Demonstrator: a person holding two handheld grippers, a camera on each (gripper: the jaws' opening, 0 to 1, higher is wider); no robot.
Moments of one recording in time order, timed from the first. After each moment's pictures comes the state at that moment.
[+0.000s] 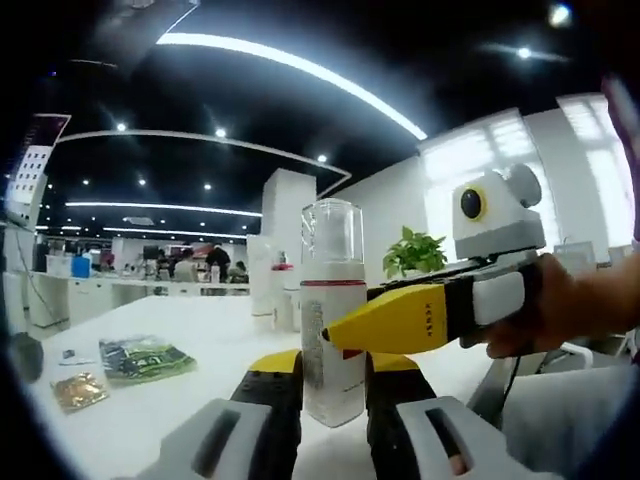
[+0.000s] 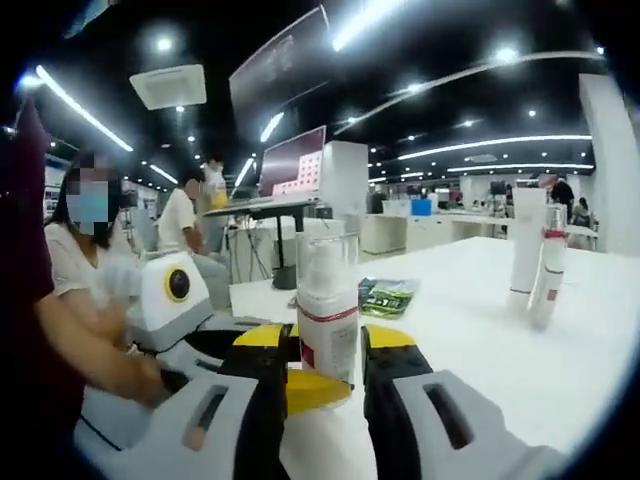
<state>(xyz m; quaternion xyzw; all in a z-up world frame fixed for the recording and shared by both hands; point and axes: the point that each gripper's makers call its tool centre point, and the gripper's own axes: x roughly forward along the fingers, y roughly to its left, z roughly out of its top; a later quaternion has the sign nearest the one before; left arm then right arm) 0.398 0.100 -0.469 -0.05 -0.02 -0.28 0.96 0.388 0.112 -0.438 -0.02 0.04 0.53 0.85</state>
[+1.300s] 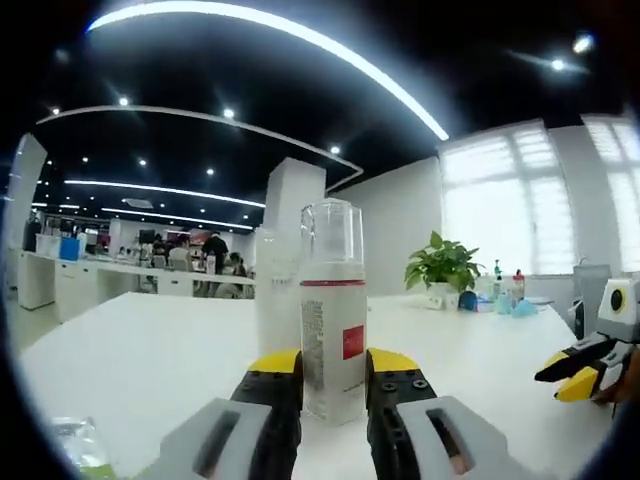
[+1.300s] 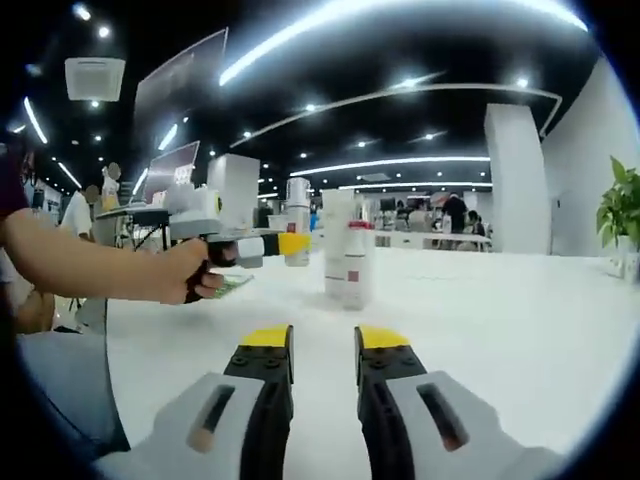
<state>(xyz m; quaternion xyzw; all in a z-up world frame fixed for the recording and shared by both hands) 0.619 0.053 -0.429 -0.07 0.00 -0.30 0.95 0.485 -0.074 -0.454 -0.03 0.00 0.31 0.95</state>
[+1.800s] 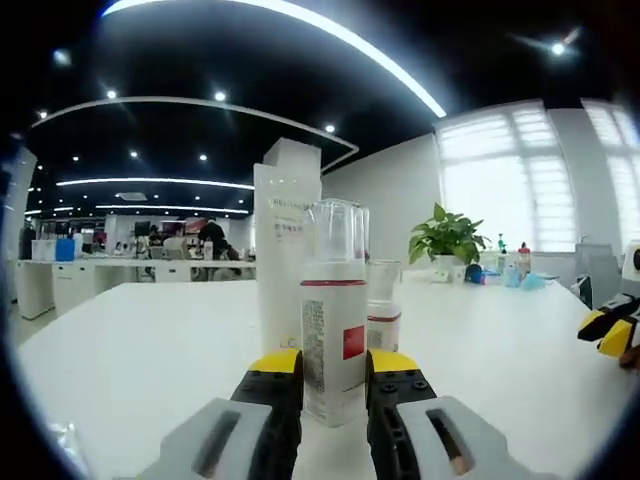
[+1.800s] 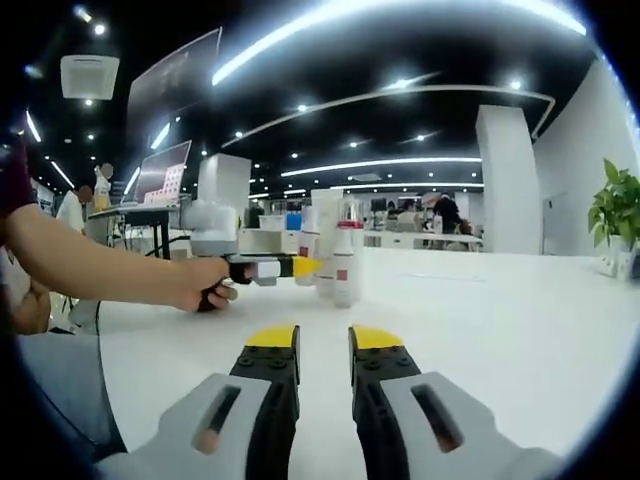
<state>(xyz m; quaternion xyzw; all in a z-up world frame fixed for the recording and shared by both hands) 0.645 0.048 -0.459 -0.03 0.03 -0.30 0.95 0.489 -0.080 -0.456 -0.04 0.01 0.30 0.95</state>
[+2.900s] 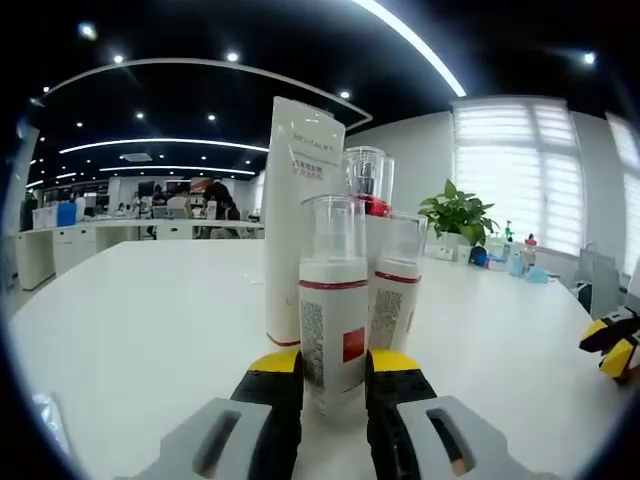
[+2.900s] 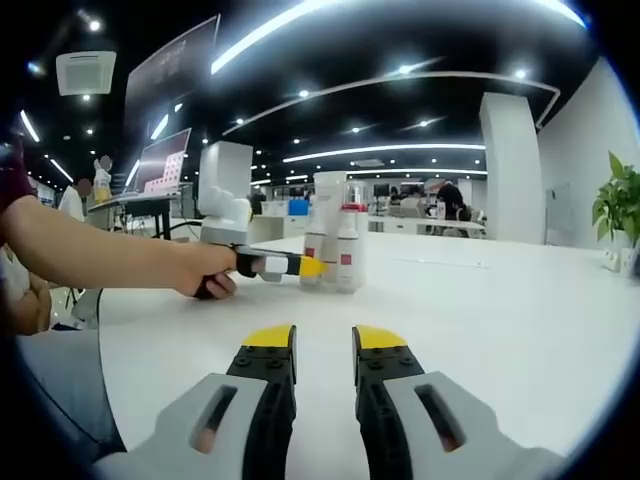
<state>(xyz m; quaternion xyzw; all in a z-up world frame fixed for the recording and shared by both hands) 0.652 0.052 -0.491 -0.05 0.12 -0.29 0.95 0.492 -0.075 -0.469 -0.04 0.04 0.30 0.95</state>
